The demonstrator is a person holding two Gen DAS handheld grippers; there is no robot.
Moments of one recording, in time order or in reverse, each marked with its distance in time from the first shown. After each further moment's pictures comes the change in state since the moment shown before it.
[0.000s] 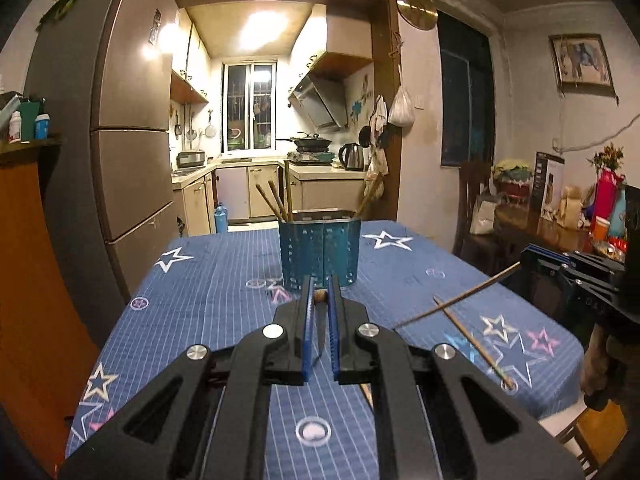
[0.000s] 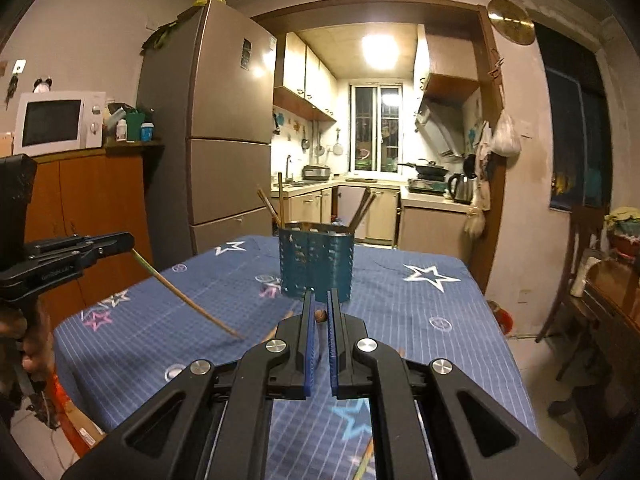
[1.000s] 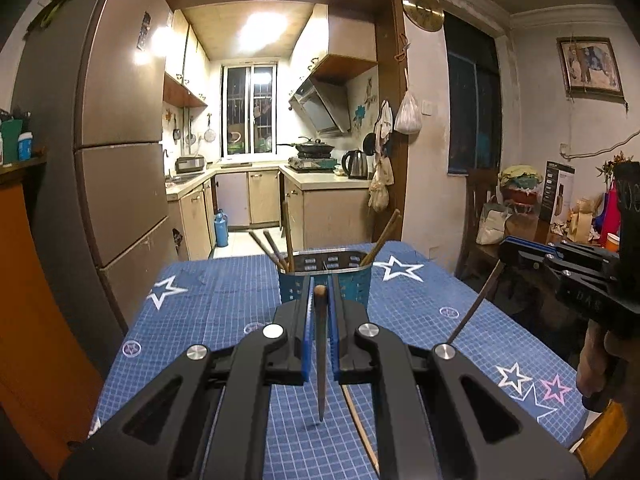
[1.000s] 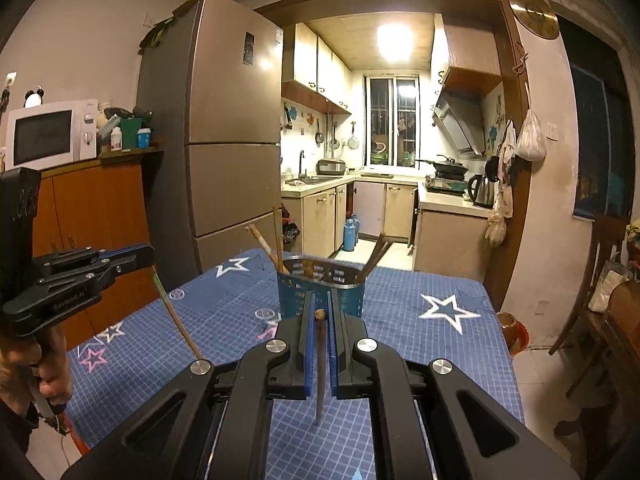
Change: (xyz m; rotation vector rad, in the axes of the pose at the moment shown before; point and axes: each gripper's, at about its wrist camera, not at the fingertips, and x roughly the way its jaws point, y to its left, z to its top) left arm 0.052 0.002 0.062 0.006 -0.010 0.003; right arm 0.076 -0.014 0.083 -0.004 0.023 0.053
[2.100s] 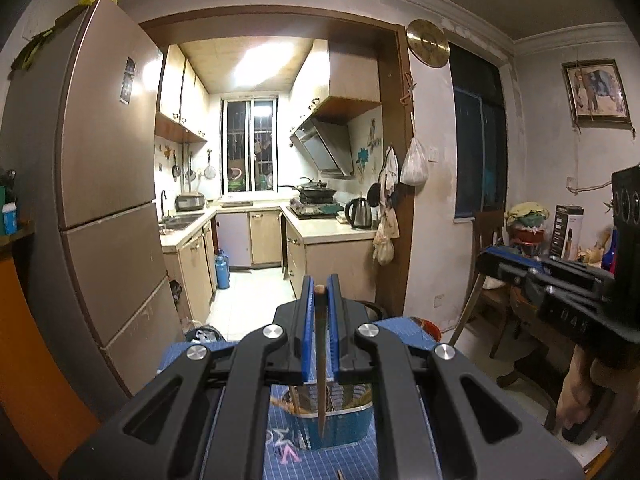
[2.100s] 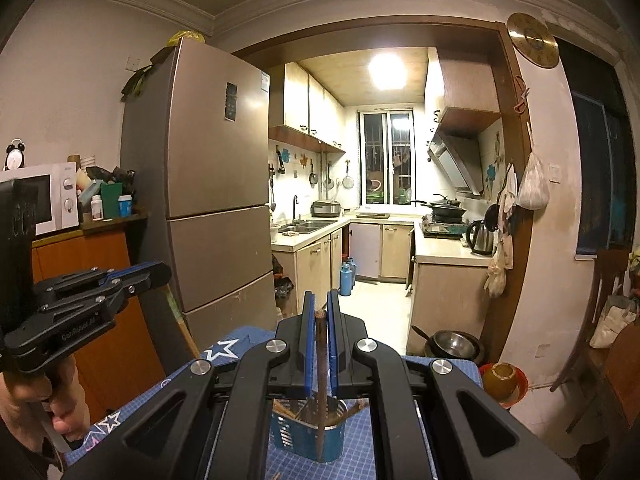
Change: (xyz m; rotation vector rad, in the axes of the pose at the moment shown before) left arm 0.042 -0.002 0.158 0.012 -0.108 0.013; right arm 0.046 -0.037 0.169 0.022 -0.115 -0.007
